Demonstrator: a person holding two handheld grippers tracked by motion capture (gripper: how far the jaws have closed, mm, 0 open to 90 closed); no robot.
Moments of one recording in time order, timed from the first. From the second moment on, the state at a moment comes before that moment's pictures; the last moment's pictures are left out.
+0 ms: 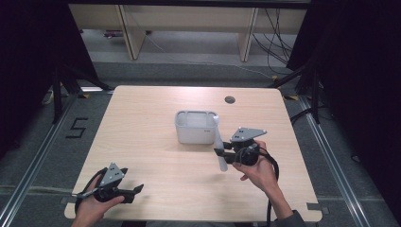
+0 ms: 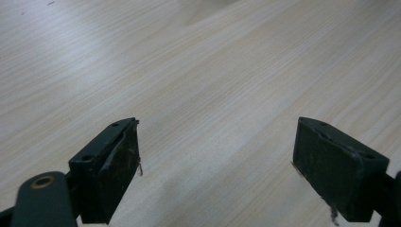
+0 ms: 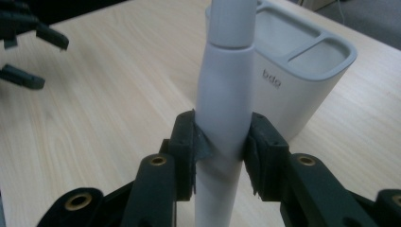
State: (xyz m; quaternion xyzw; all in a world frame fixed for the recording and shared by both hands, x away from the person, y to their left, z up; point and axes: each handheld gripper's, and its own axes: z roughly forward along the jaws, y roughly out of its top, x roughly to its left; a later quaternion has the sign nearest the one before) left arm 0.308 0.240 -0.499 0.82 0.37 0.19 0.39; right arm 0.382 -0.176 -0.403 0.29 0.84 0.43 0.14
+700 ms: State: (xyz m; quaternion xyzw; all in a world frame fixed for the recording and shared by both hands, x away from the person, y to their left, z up) left arm 0.309 0.240 -0.499 0.82 0.37 0.19 0.39; right arm 0.415 -0.184 -0.375 0.33 0.80 0.48 0.16
